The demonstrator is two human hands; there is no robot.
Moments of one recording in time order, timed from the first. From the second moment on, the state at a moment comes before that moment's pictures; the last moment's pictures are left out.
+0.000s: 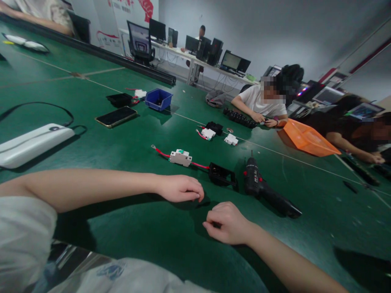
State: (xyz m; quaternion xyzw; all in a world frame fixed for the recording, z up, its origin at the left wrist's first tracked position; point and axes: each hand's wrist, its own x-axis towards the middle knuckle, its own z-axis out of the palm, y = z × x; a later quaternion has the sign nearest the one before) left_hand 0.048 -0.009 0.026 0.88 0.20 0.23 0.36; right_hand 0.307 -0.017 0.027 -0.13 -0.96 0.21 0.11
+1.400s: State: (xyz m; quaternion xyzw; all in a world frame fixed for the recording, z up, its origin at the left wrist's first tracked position) left_hand 0.047 -0.011 0.028 0.88 0.25 0.18 0.36; right_hand 0.310 -0.017 0.022 -0.13 -0.96 0.21 0.10
